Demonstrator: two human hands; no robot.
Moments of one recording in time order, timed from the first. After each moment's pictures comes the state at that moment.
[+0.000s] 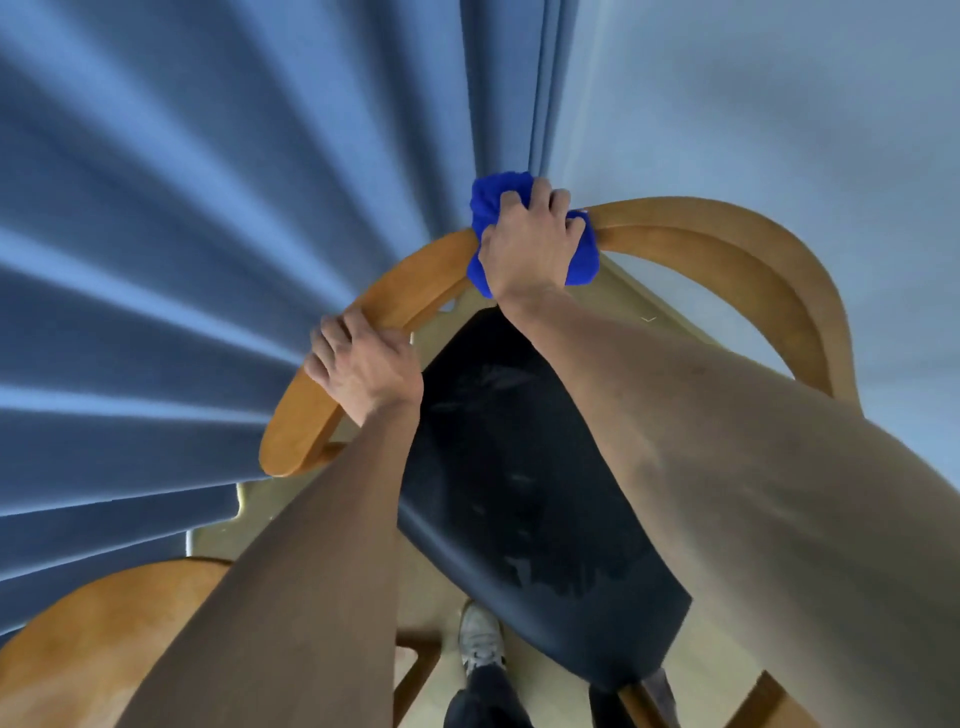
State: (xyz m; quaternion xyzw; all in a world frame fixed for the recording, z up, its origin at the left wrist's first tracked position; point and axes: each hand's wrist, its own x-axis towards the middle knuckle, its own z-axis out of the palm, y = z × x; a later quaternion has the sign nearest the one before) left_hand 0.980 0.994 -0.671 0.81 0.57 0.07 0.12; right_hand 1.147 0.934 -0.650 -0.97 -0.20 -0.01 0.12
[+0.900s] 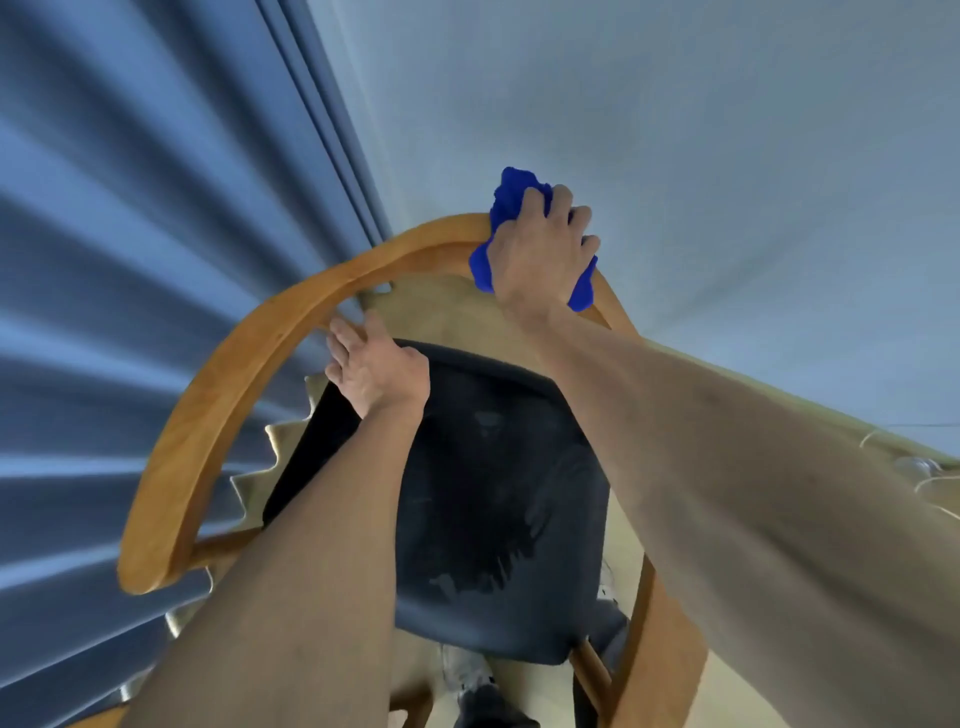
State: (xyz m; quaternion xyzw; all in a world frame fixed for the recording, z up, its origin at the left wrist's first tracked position) left_hand 1.087 0.854 -0.652 0.91 0.38 -0.05 0.16; right_hand 1.208 0.734 -0.613 -0.99 0.04 -0.06 0.14
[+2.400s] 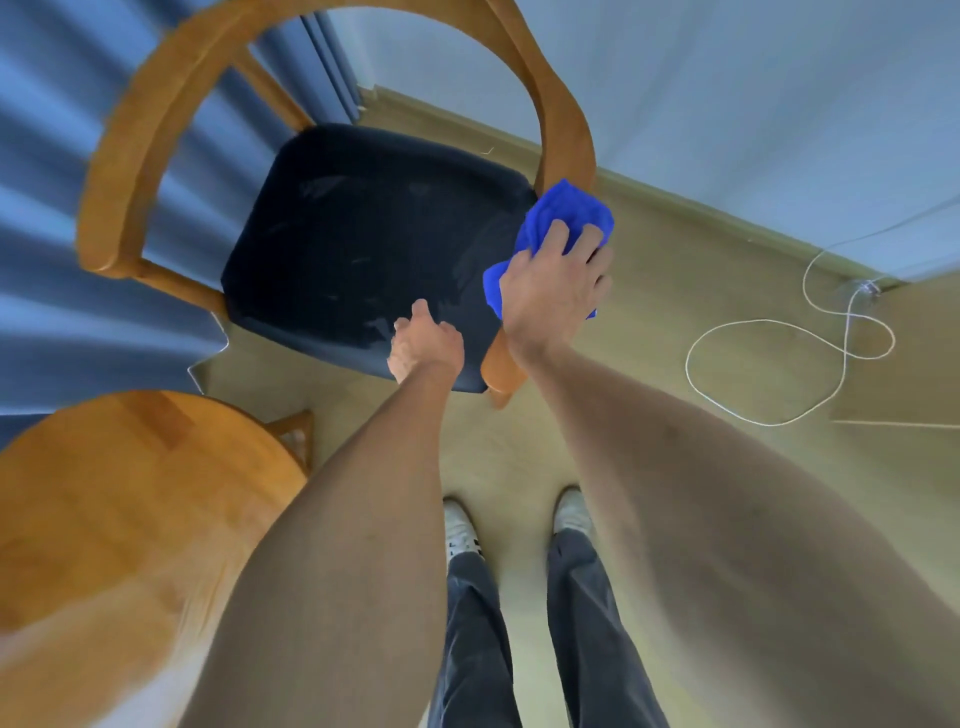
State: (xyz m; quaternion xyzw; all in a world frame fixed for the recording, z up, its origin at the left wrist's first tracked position) left_hand 0.804 0.636 -0.665 0.85 0.40 -0.21 0.26; right_hand 0.864 0.539 -0.656 -0.98 0.15 -0.07 0.12
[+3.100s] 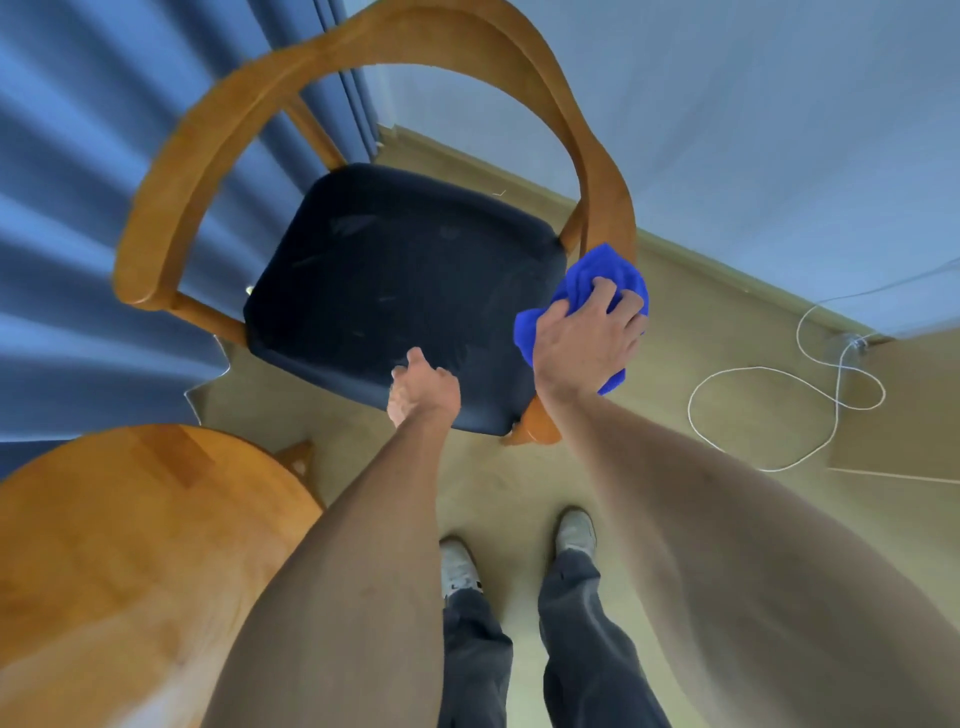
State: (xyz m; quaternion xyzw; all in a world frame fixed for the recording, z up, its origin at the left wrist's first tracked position) left_hand 0.798 0.693 -0.675 0.83 0.43 -0.23 0.28; right_hand 0.864 0.563 -0.649 -0.96 0.22 -0.05 0.18
